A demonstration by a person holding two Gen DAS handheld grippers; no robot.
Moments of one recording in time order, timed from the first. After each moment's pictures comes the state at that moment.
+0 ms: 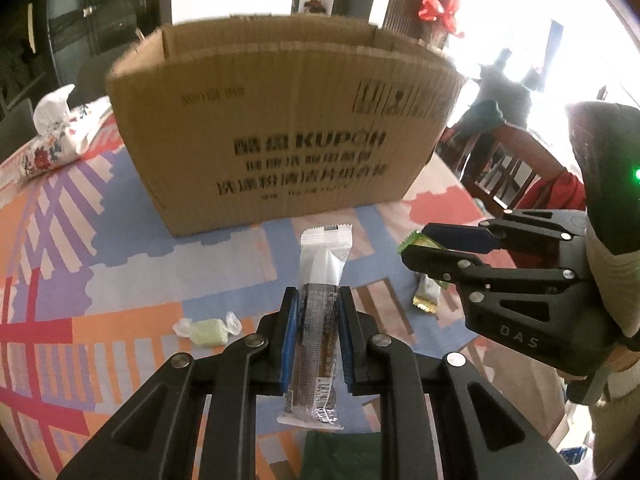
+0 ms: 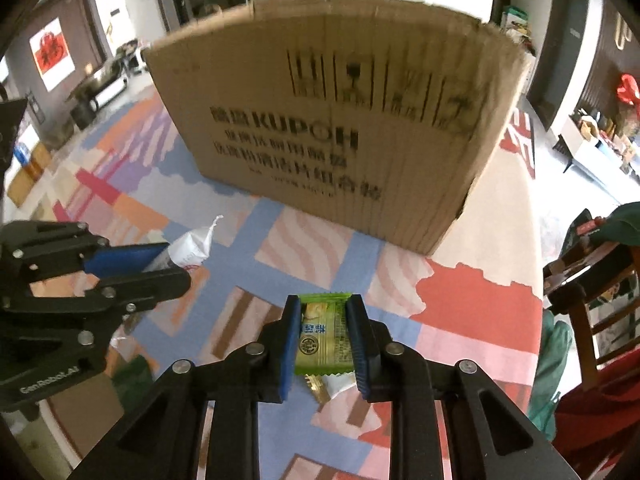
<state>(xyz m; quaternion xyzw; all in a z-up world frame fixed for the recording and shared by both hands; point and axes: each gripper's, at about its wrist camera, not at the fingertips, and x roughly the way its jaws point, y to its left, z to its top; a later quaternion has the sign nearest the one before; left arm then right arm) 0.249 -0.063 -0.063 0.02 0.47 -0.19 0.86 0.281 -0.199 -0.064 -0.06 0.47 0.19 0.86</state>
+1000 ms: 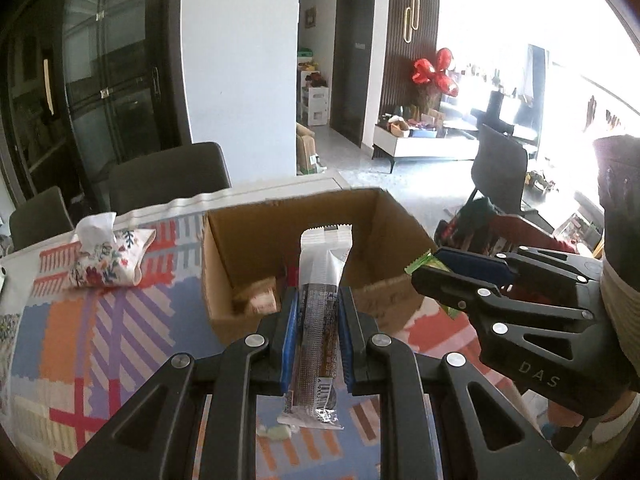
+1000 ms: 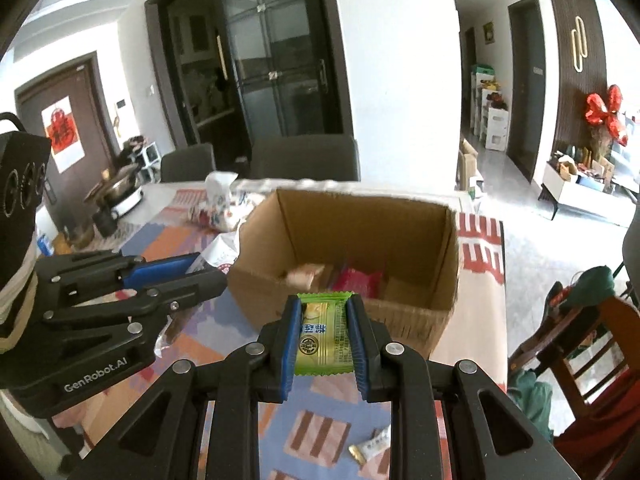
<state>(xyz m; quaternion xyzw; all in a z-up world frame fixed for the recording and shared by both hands) 0.283 -0.044 0.074 0.04 0.35 -0.18 0.92 0.282 -0.190 0.075 0.01 0.33 0.18 0.93</state>
